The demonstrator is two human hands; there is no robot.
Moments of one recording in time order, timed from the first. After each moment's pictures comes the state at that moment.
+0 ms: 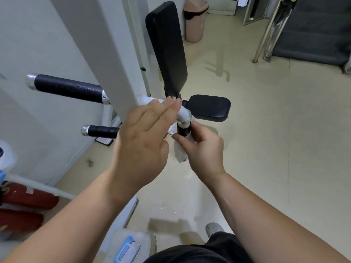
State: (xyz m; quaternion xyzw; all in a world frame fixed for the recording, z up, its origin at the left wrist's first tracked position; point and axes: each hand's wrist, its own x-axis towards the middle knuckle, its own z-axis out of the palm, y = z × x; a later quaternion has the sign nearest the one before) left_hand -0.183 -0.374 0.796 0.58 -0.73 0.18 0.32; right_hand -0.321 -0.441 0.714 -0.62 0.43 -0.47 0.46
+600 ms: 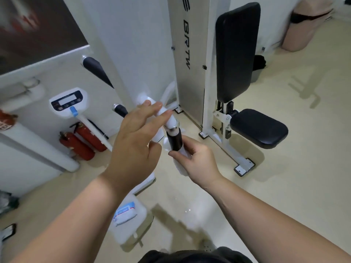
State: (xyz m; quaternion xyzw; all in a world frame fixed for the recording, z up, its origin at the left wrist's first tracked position) left_hand -0.269 -0.368 0.789 0.78 -0.52 0.18 0.30; right_hand -0.370 -0.500 0.699 -0.75 0.20 -0.23 0.59
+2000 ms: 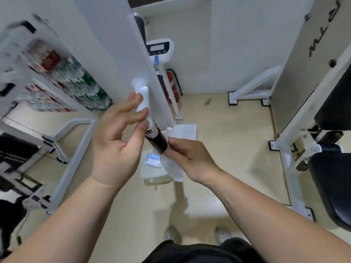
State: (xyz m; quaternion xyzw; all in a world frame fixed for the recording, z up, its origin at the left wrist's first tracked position) left_hand -0.333 -0.414 0.777 0.84 -0.18 0.30 0.41; right_hand -0.318 -0.583 0.677 -0.71 -0.17 0.12 0.67
